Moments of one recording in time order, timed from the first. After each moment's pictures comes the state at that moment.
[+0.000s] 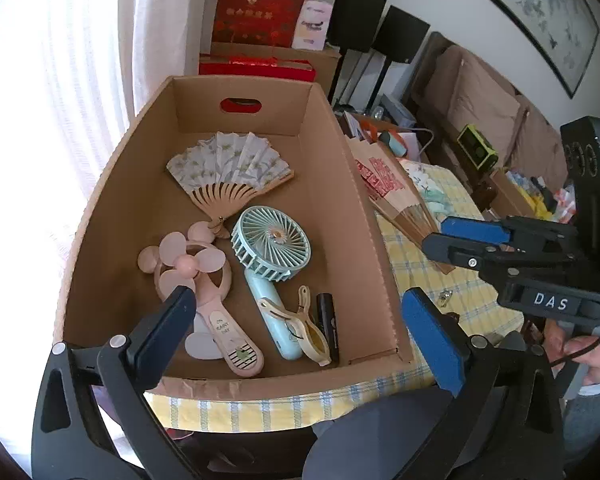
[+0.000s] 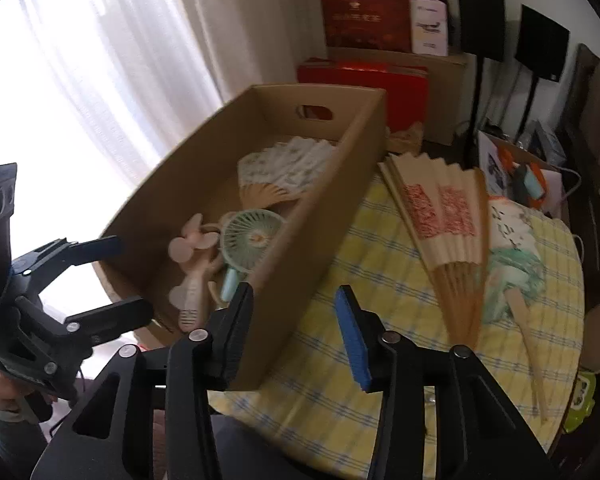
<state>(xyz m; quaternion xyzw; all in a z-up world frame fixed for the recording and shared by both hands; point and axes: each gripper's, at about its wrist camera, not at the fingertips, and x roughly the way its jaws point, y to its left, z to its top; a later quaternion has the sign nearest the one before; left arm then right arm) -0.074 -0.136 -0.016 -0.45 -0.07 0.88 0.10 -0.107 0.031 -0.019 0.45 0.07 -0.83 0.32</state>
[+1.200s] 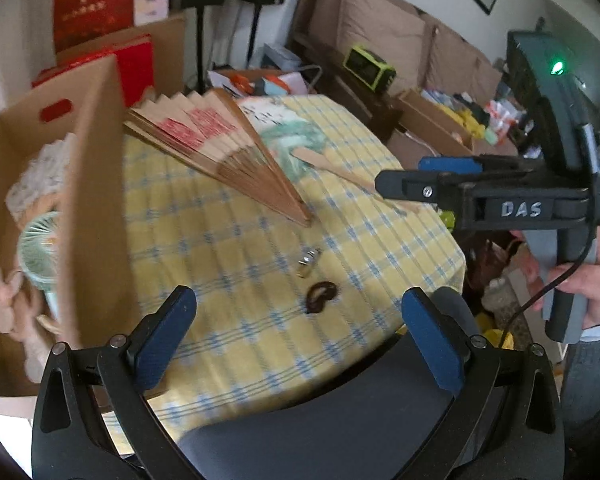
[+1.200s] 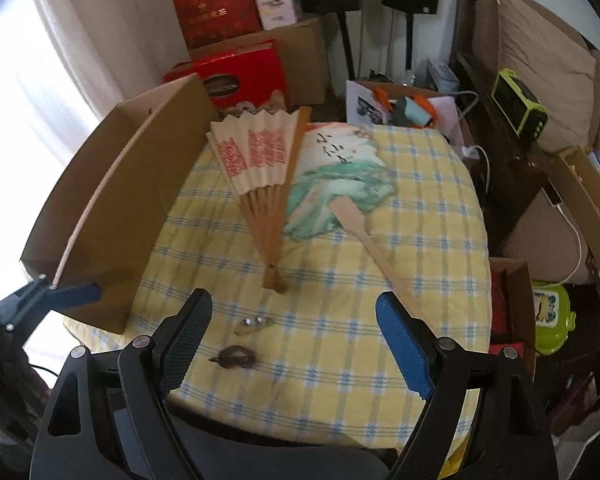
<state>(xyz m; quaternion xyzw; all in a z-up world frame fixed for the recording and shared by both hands) -0.066 0.049 -0.054 -0.49 0.01 0.83 0.26 -0.115 0.211 -0.042 0.49 0.01 -0.85 0.18</state>
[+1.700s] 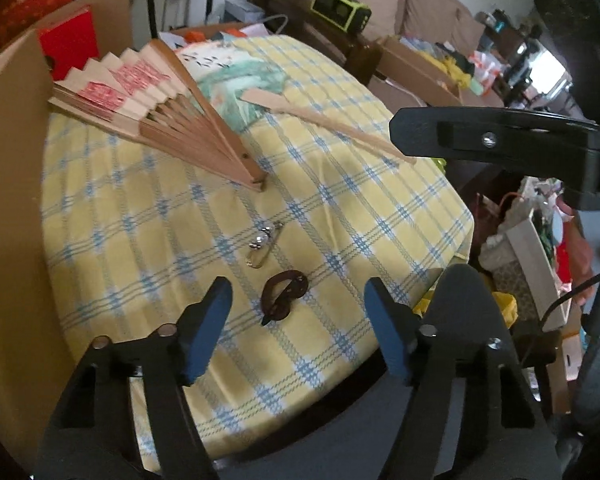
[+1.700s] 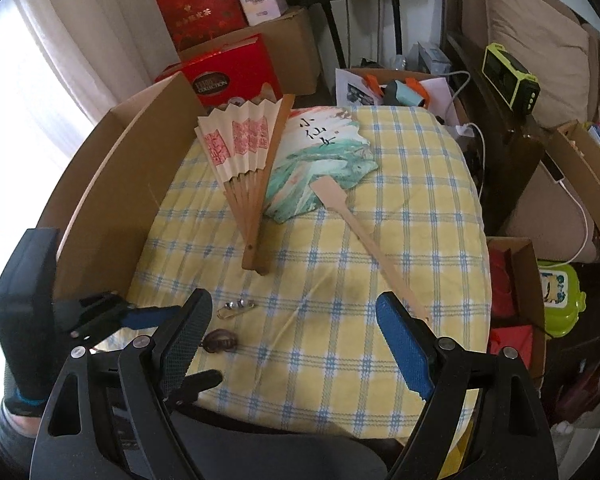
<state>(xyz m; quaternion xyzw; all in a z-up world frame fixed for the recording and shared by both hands) -0.083 0.102 -0.110 -0.54 0.05 0.78 0.31 -0.112 0.237 -0.055 0.50 -0.02 -0.85 0.18</state>
